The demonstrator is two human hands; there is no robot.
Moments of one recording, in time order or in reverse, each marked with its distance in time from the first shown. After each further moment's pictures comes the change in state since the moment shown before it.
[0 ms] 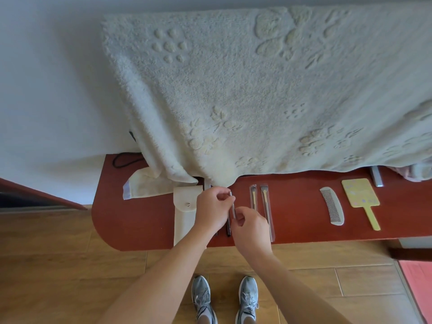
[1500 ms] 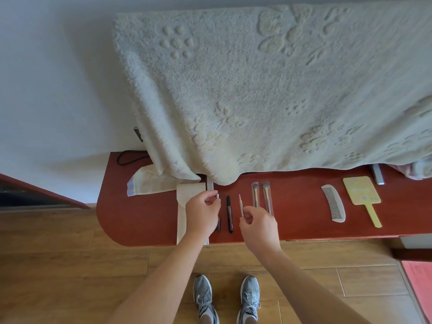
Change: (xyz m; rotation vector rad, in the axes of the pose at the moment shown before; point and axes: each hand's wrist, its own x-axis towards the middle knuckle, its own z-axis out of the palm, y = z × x) left_hand -0.018 -0.026 -0.020 0.007 0.118 0.005; right_hand -0.007 0.008 -0.014 -0.054 0.006 -0.035
